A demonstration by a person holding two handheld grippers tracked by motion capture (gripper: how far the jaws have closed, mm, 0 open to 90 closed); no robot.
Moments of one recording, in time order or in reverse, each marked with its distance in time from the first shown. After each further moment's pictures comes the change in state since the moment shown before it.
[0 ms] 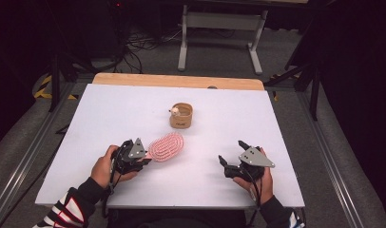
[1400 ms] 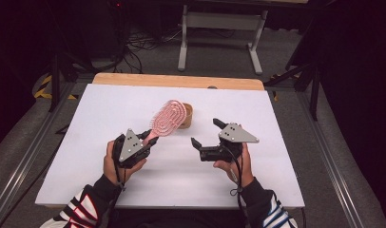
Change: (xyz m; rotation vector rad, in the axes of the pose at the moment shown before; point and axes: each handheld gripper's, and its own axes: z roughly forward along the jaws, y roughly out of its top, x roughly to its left) left arm -0.010 0.021 -0.016 -0.490 0.249 -0.129; right arm 0.029 0.095 0.032 -0.159 0.193 0.070
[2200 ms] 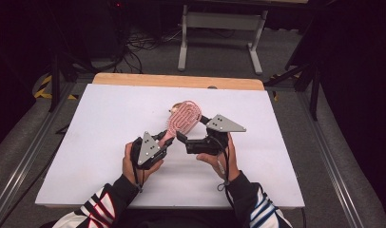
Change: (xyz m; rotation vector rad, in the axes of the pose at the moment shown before) left arm -0.032 0.005 0.030 -0.072 -0.003 -0.016; right arm 0.012 0.015 0.033 -0.036 0.122 0.139
